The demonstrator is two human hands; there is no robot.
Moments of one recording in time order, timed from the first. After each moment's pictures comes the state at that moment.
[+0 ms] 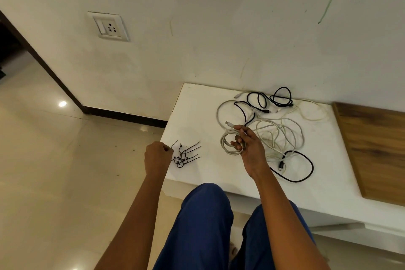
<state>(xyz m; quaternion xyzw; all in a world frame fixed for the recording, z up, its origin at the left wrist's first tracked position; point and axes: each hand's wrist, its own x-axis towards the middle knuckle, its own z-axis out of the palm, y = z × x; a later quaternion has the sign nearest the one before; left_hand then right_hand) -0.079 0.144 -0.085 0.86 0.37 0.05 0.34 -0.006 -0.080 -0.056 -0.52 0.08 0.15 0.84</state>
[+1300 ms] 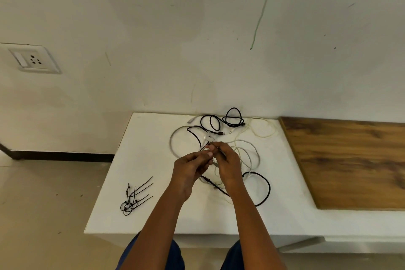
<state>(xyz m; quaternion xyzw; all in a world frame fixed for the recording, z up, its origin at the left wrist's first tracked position) 0.003 -0.020 -0.038 0.50 0.21 -0.07 0.84 0.029 -0.131 -0.047 -0.75 -0.01 -0.02 0.66</state>
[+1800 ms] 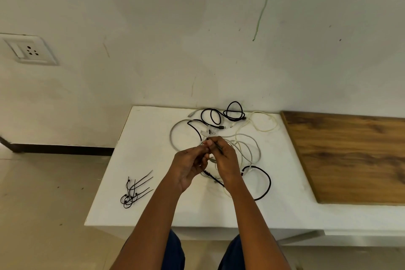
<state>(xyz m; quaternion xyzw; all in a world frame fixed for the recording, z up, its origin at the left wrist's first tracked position) 0.009 -0.015 -0.034 0.43 0.24 -0.13 0.86 0.025 -0.127 -0.047 -0.72 -0.02 0.03 0.69</state>
